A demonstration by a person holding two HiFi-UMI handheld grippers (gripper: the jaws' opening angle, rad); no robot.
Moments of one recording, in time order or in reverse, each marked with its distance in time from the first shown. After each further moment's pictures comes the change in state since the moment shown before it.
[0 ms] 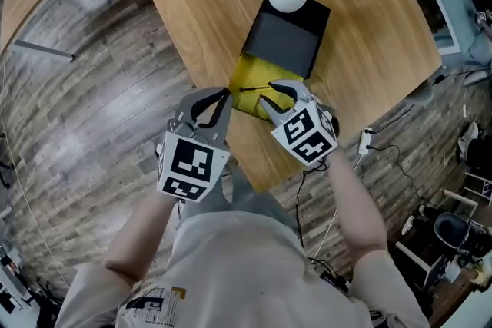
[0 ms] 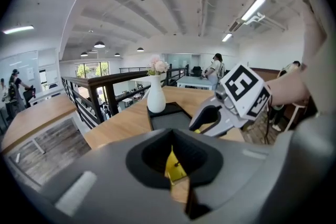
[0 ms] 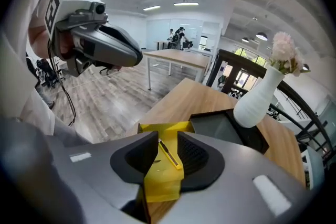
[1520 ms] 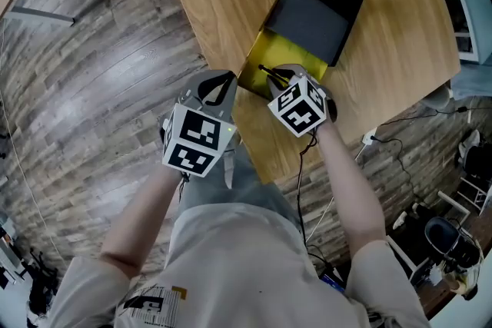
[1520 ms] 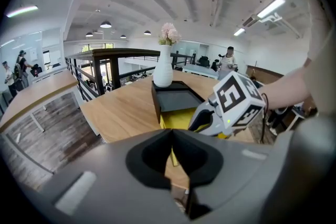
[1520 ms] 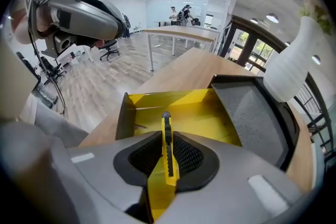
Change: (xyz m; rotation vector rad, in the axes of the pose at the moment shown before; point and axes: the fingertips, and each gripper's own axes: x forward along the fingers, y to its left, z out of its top) left arm 0.040 0.025 -0.098 -0.118 0.166 -0.006; right arm 0.115 0.022 -0.063 0.010 0.210 0.073
